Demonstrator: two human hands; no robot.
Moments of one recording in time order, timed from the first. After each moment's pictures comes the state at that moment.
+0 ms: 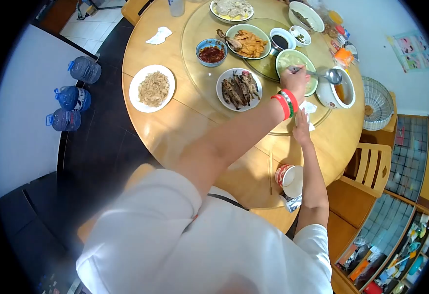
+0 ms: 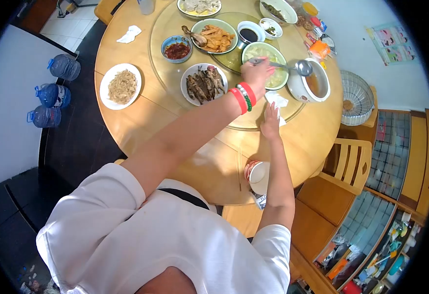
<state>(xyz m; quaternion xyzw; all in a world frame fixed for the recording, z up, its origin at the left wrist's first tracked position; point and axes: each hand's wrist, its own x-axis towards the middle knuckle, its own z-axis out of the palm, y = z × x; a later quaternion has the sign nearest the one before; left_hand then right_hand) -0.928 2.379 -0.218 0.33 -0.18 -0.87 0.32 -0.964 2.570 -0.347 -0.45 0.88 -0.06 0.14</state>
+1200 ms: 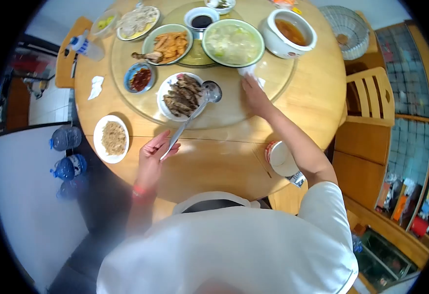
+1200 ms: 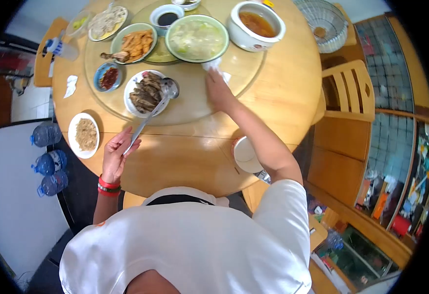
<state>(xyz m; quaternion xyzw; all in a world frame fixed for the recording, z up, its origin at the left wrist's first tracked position) -0.644 2.313 -0.232 0.34 -0.47 -0.81 0.05 -0.954 2.536 -0.360 -0.50 0.85 -0.15 0.06</state>
